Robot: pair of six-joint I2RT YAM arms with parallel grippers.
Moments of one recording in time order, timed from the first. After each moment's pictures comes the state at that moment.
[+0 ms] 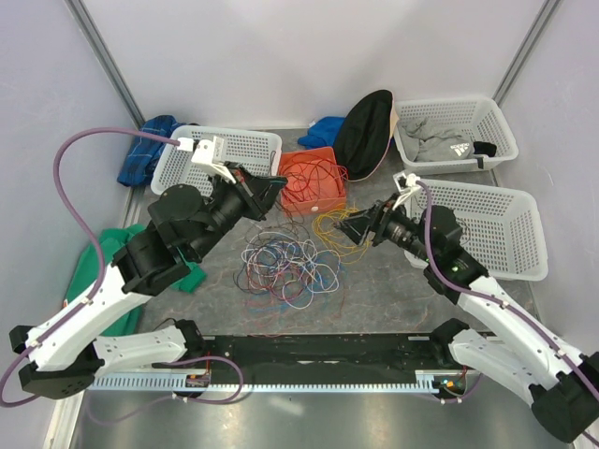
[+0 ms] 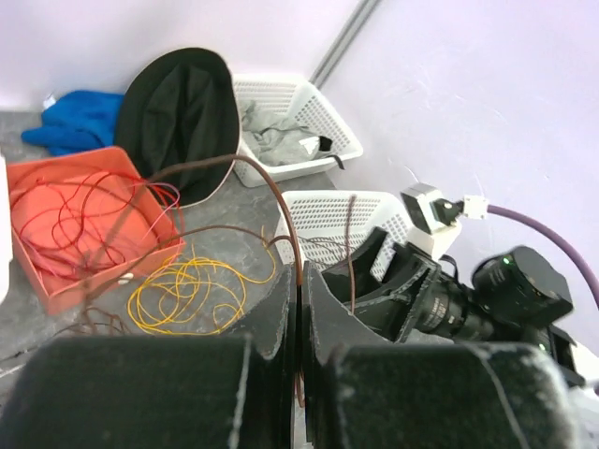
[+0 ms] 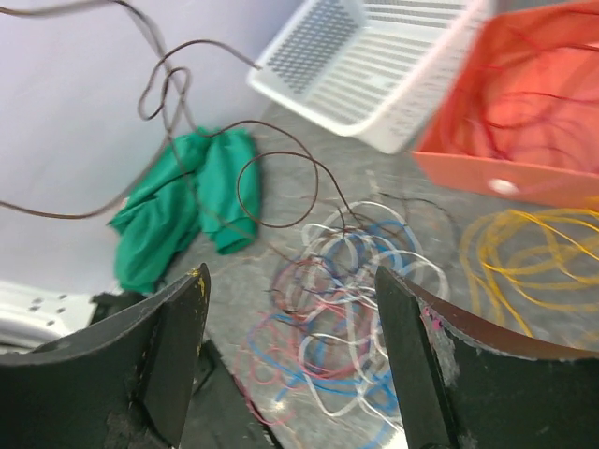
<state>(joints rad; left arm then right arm) -0.98 0.96 1.30 -0.33 -0.37 -0.53 0.53 0.83 0.64 0.11 -0.32 0.60</state>
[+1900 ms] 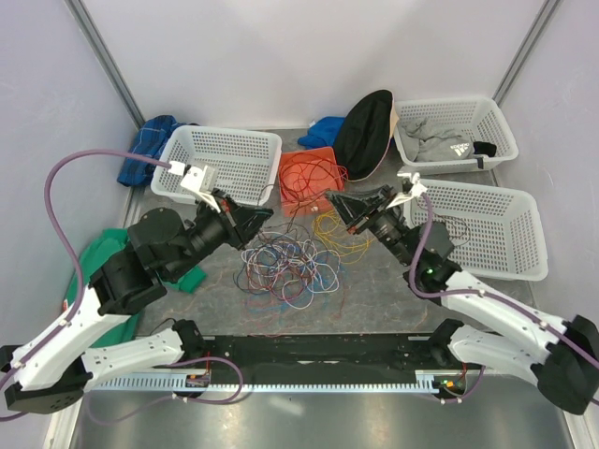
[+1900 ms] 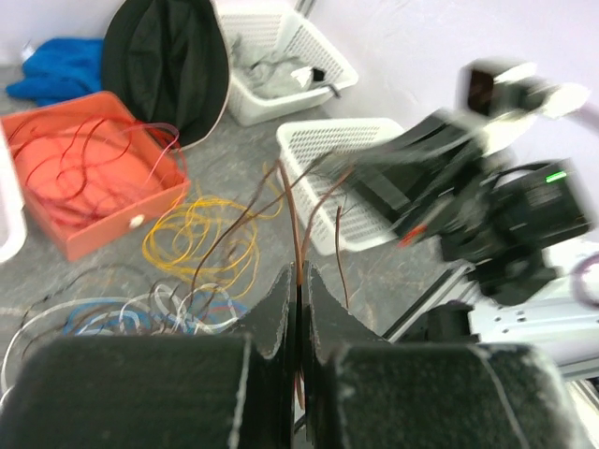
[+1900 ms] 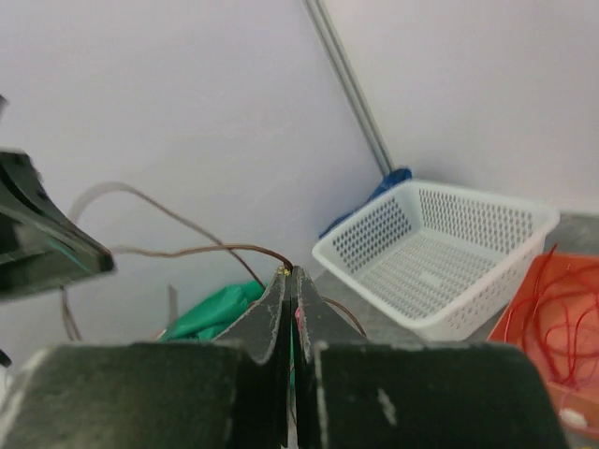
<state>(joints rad) -0.98 0.80 1.22 -0.48 -0.24 -0.48 0.76 1.00 0.60 0.78 -0.05 0.55</state>
